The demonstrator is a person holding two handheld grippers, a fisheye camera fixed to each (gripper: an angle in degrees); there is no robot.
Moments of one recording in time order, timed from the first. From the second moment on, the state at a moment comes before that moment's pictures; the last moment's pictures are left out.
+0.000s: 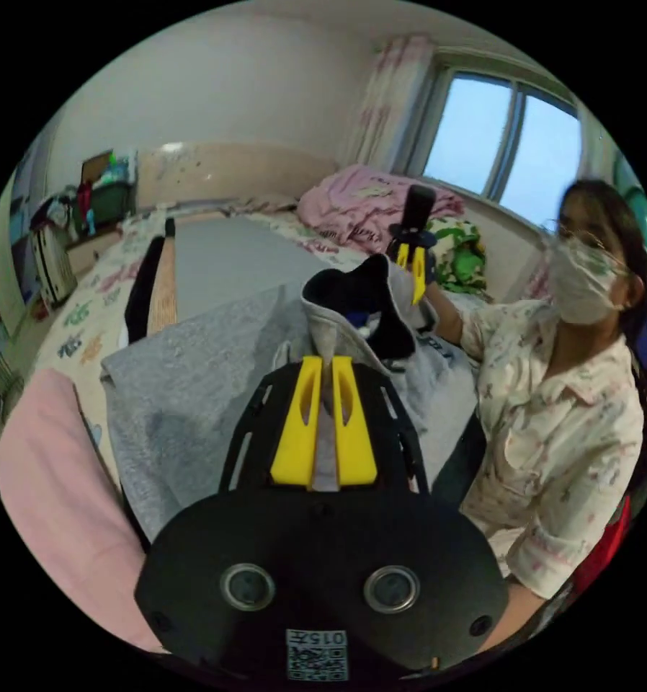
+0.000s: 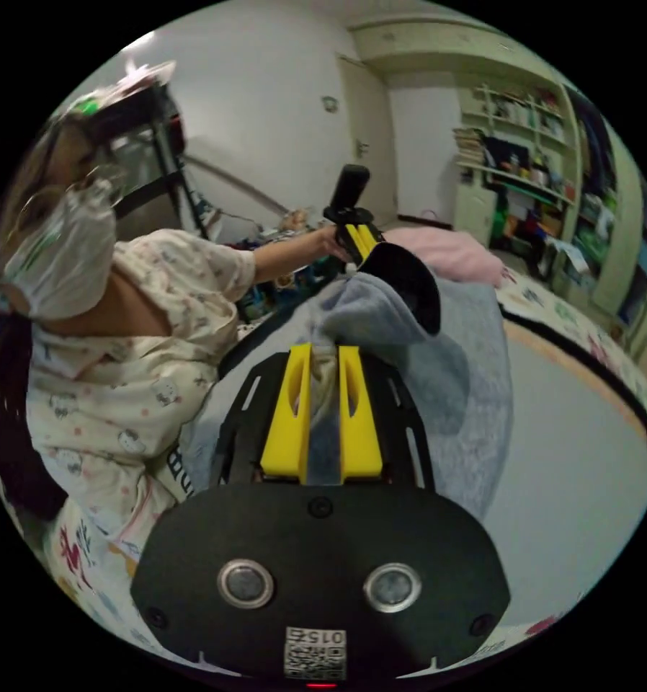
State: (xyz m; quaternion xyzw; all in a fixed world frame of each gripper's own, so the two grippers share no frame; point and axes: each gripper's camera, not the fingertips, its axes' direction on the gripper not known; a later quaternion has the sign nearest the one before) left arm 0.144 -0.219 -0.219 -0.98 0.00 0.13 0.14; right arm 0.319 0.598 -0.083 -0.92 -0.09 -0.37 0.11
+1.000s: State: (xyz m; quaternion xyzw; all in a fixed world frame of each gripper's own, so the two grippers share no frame) left arm 0.448 -0.305 -0.307 -0.92 -0.06 0.34 0.19; right arm 0.360 0.445 -0.237 -0.88 -0.23 -0.40 -0.08
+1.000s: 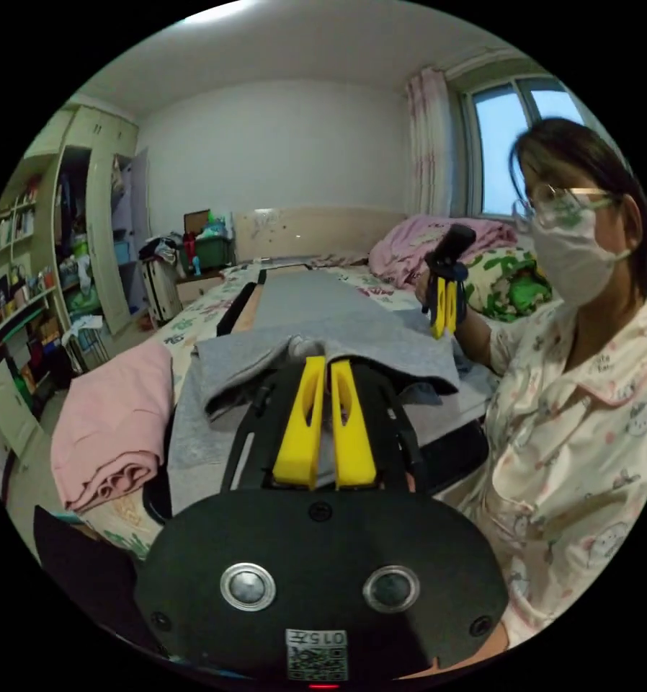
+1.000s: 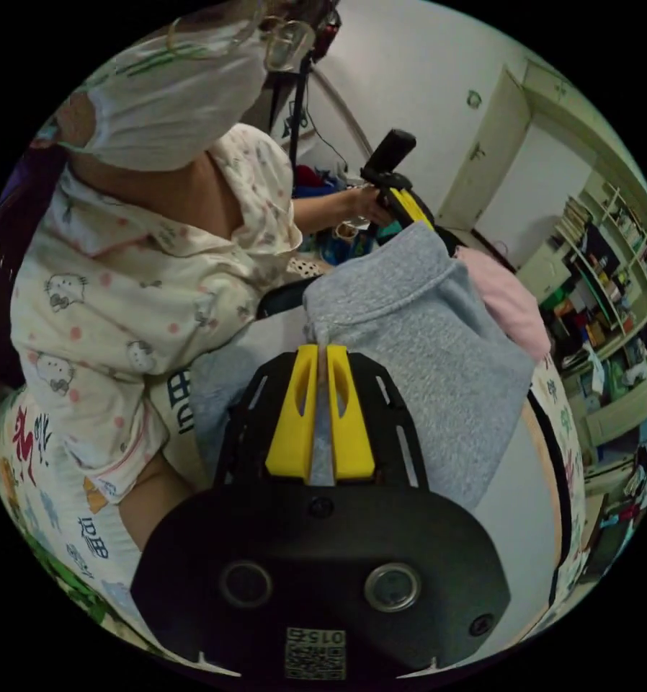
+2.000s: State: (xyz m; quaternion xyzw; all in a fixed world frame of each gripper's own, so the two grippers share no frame) left arm 0.544 -0.331 -0.292 -0.83 -0.13 0.43 0.33; right arm 0.142 0.099 -0.219 -0.56 -0.26 -0.42 0.66
